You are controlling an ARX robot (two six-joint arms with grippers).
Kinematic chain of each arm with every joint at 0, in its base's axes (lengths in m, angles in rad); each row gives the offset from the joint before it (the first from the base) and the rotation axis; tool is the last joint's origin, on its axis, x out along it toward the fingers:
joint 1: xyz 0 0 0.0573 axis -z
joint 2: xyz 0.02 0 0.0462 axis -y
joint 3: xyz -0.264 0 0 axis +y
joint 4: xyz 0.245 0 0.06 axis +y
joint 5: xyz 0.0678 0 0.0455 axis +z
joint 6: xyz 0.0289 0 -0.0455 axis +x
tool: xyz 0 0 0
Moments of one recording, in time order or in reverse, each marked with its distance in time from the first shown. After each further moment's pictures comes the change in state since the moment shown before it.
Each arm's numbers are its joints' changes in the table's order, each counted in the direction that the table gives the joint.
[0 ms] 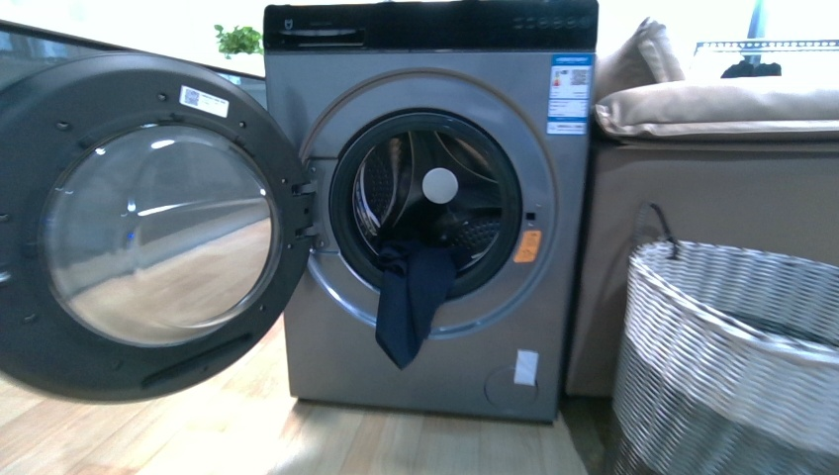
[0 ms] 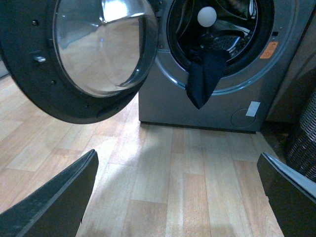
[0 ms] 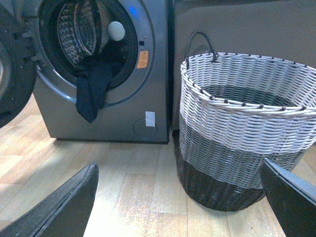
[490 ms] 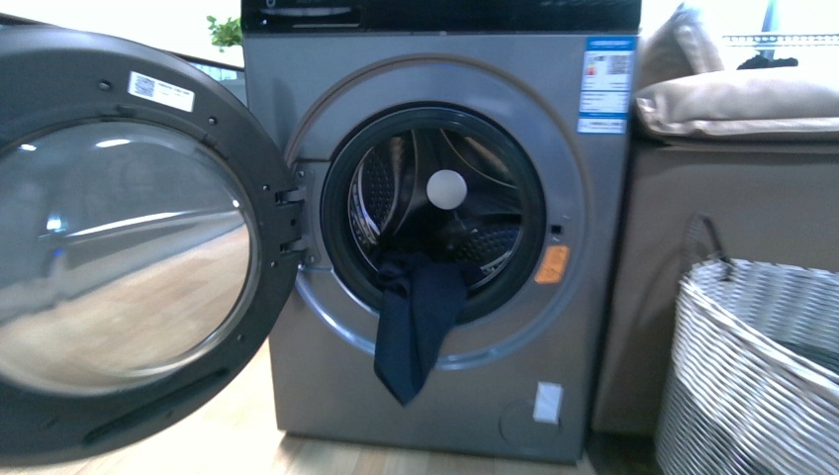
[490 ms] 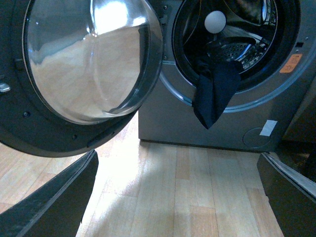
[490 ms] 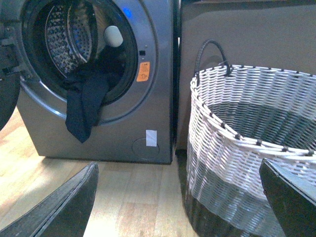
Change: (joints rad) left arm 0.000 0.000 0.000 0.000 0.003 0.000; right arm 0.000 0.000 0.000 0.000 0.003 0.000
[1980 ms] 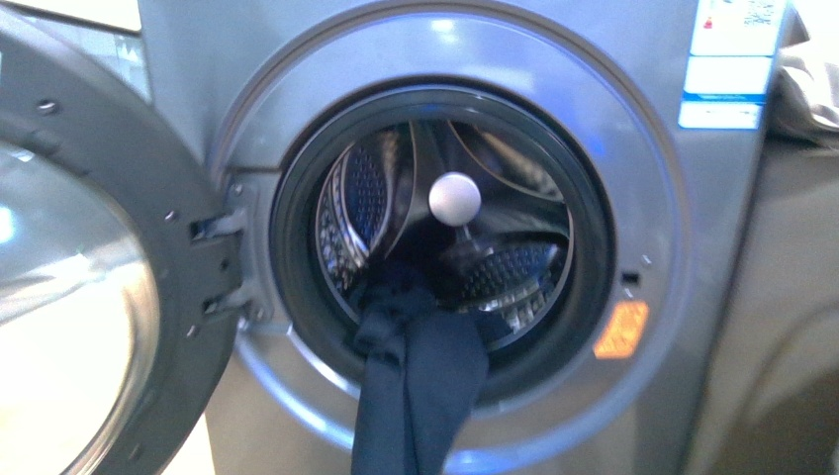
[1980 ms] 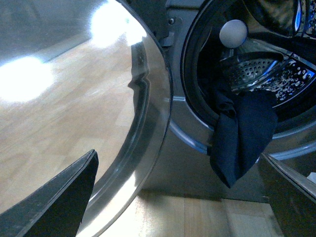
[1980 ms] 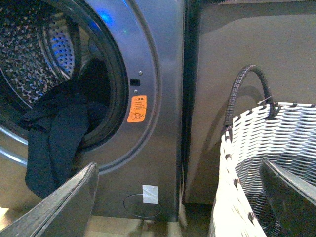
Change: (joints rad) left arm 0.000 0.001 0.000 0.000 -0.001 0.000; right arm 0.000 0.000 0.000 0.000 0.000 0.000
